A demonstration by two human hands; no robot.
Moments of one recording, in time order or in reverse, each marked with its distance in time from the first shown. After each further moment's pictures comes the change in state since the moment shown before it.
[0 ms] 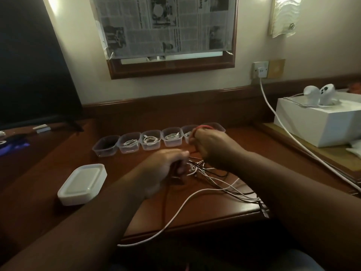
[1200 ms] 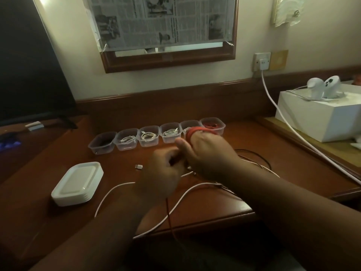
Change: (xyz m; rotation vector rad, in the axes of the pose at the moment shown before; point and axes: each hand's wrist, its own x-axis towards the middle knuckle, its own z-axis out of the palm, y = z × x) left_hand 0.007 -0.026 0.006 0.446 0.223 0.507; right_hand -0.008 -0.018 0.020 0.123 0.129 0.052
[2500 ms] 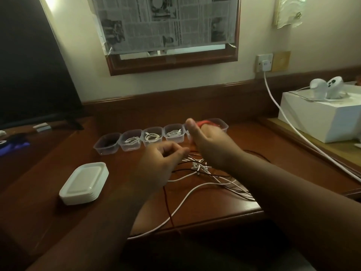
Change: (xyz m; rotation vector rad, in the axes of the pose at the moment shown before) left_hand 0.000 0.014 -0.019 -0.103 0.072 -0.134; right_hand 0.007 -0.002 -0.009 0.406 0.054 0.095
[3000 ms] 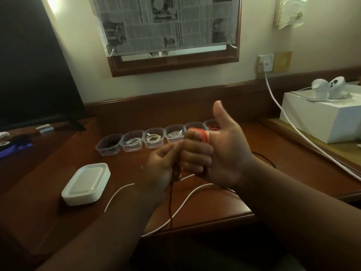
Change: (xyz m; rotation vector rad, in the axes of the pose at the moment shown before) left_hand 0.002 -0.010 0.014 -0.541 0.041 -0.175; right_hand -0.020 -0.022 -0.007 1.595 -0.600 0.241
